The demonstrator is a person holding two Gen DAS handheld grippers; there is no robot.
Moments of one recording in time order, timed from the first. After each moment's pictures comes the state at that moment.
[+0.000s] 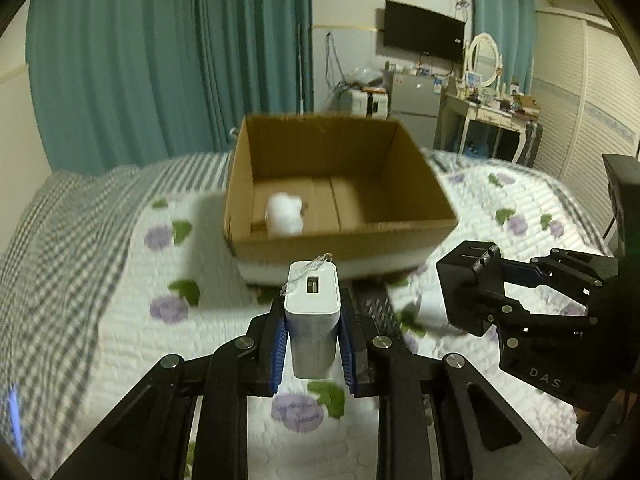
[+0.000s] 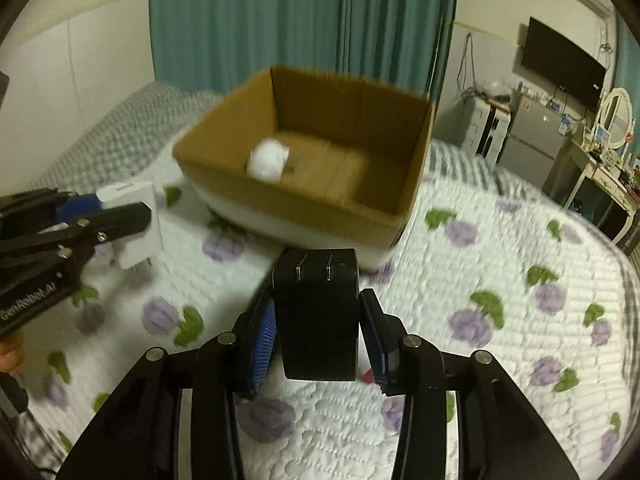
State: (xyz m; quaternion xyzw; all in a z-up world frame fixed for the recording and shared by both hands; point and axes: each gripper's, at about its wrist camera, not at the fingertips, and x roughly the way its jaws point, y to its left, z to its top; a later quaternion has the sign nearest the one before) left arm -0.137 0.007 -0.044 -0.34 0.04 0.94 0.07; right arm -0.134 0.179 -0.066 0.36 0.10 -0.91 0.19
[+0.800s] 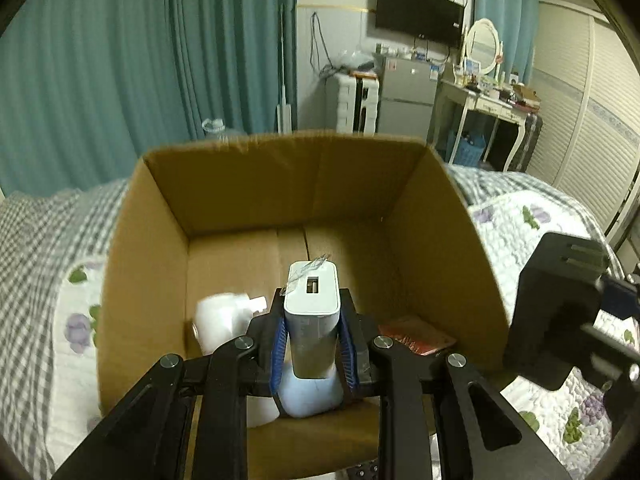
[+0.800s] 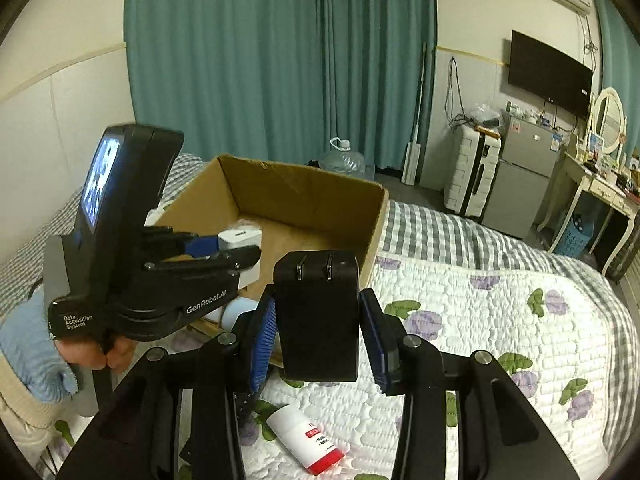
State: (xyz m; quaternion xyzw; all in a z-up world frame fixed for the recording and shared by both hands) left arm -0.298 0.053 -0.070 -0.39 0.04 0.92 0.09; right arm -0.216 0.212 -0.028 0.32 0.06 -0.93 0.20
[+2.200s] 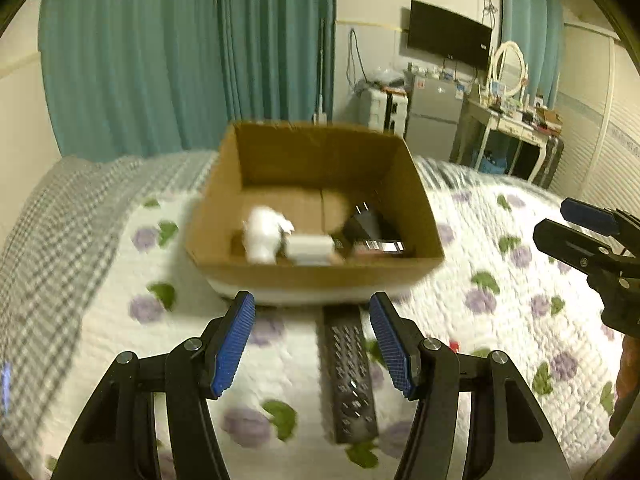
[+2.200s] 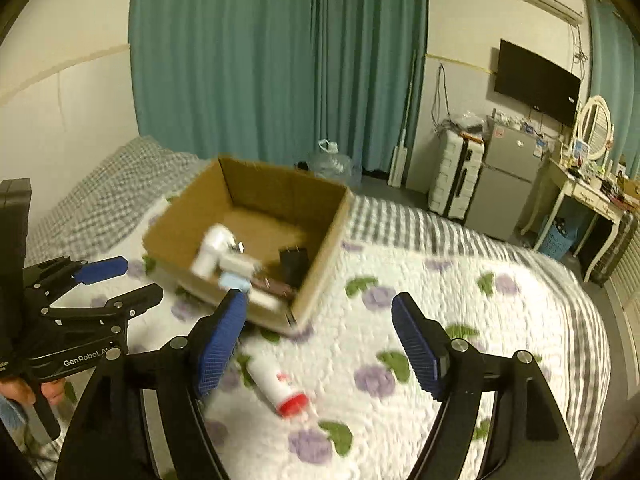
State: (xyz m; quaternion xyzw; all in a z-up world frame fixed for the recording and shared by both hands) left arm -0.160 0.051 -0.052 -0.37 0.01 0.93 0.03; right arm -0.140 0.238 -0.015 0.32 0.08 -0.93 0.17
